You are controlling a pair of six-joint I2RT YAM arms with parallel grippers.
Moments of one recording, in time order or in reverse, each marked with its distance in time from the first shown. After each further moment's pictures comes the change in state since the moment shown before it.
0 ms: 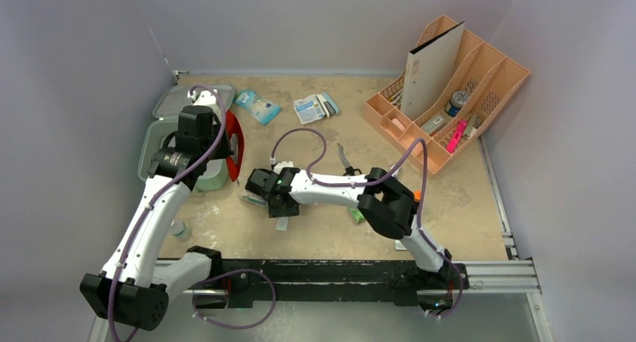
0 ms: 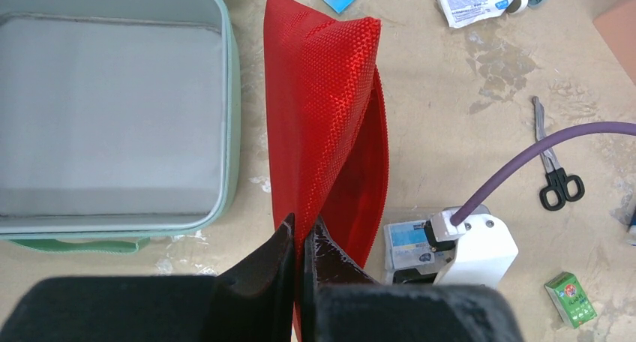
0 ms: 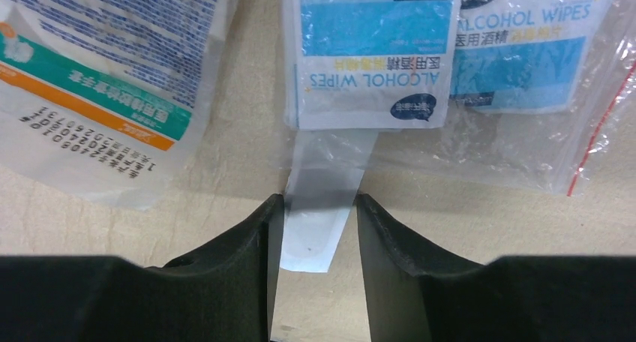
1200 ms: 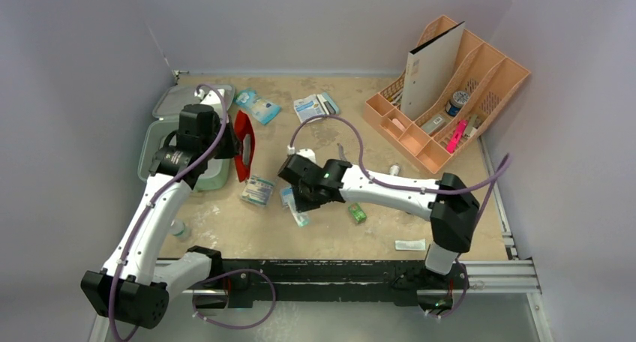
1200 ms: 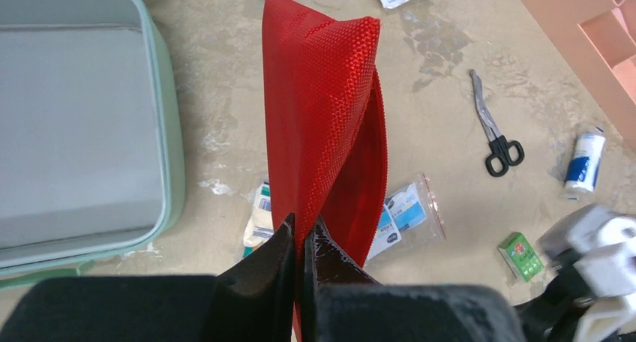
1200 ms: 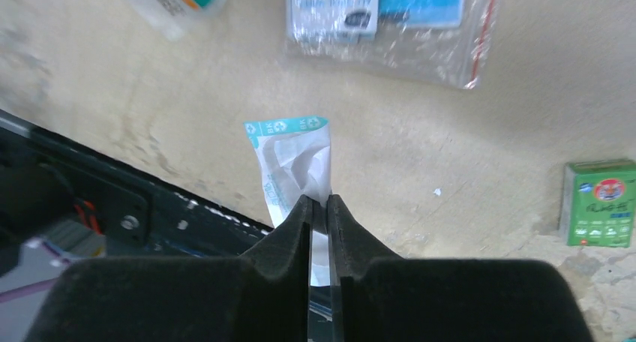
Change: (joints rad) left arm 0.000 0.010 0.000 0.025 0.149 0.000; right arm -0.037 -0.430 -0.325 0.067 -0.109 -0.248
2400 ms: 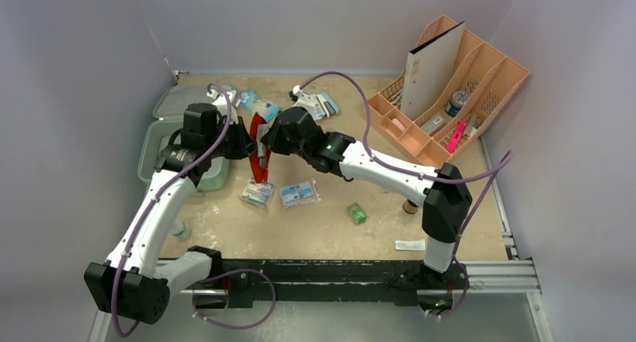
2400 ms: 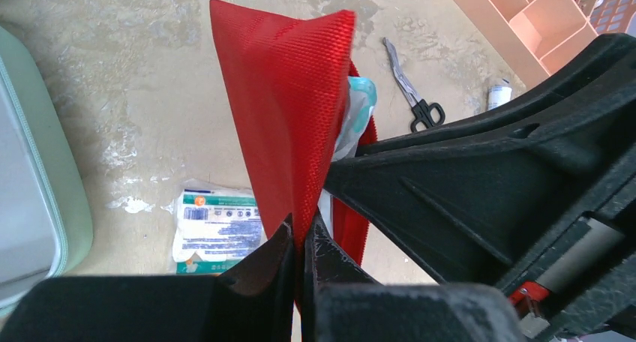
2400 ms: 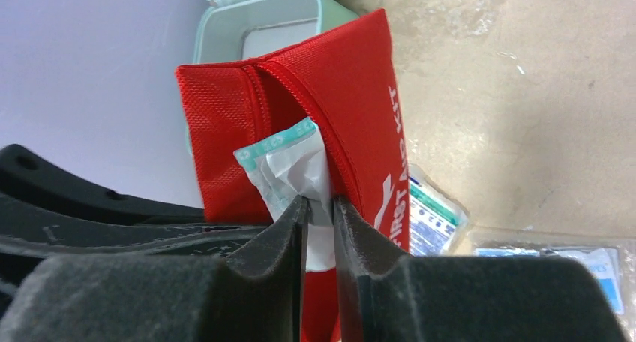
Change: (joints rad) left arm 0.000 0.032 -0.031 0.070 0.262 -0.016; right arm -0.154 0.050 0.195 0.543 0.093 0.131
